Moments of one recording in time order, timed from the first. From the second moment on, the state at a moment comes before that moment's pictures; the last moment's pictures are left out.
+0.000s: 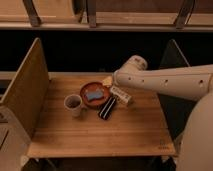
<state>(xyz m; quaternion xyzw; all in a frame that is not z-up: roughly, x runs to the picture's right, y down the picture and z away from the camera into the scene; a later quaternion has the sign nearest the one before) 0.059 -0.036 0.793 -0.10 -0.02 0.68 0.73</state>
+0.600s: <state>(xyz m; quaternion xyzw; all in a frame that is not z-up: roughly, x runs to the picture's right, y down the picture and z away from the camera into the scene) 0.055 -0.033 0.797 -0.13 -0.02 0.68 0.72</state>
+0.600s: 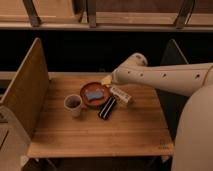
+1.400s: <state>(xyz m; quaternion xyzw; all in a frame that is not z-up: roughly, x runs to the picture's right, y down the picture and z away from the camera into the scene) 0.042 -0.003 0.862 -0.20 0.04 0.71 0.67</state>
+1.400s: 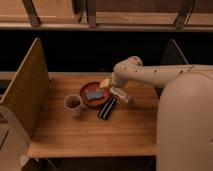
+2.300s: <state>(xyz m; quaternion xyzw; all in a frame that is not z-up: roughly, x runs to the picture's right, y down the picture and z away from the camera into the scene) 0.018 0.029 0.901 -0.28 0.09 0.70 0.65</state>
